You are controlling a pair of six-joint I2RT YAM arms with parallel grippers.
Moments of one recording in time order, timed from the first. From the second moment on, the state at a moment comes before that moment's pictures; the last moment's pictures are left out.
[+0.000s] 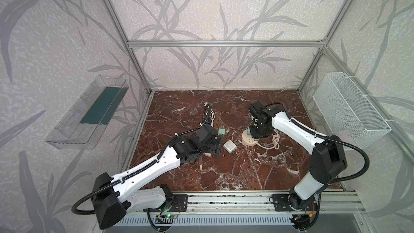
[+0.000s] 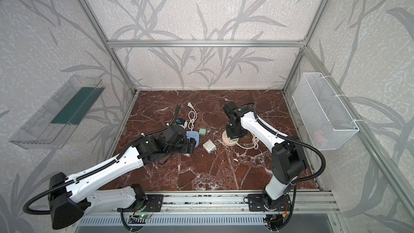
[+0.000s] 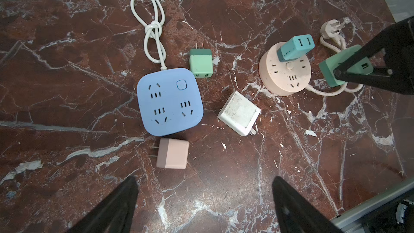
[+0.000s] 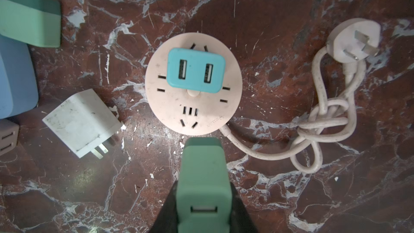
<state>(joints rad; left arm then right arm) -0.86 1.16 0.97 -0.71 -0.24 -0.60 0.50 1.67 1.36 -1.09 0.06 0.38</state>
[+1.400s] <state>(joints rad) -0.86 1.16 0.95 -0.69 -0.24 -0.62 0.40 1.76 1.32 -0.94 0.05 0.37</state>
